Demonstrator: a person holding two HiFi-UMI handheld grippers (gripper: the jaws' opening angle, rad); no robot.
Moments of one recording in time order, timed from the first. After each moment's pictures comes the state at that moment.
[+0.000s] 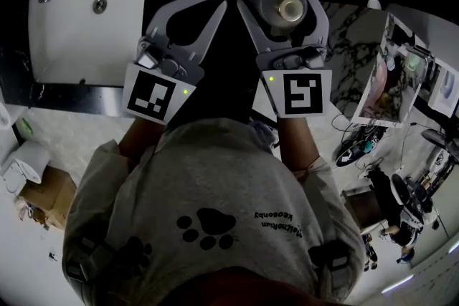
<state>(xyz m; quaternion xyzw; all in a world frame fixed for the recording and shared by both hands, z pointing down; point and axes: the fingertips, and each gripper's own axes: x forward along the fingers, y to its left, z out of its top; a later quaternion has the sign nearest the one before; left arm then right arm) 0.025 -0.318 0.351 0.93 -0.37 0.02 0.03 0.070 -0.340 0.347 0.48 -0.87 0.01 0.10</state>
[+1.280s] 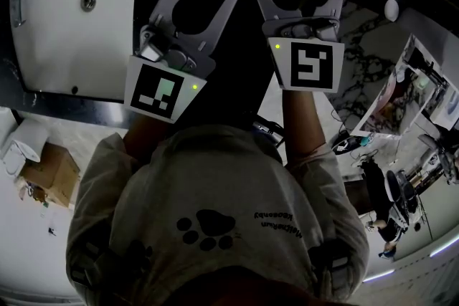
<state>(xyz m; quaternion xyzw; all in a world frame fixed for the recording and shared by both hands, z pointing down) 0.031 -0.387 0.416 0.91 -0.40 0.03 0.07 0.067 -0.435 0.435 0.46 -0.87 0.03 0.14</state>
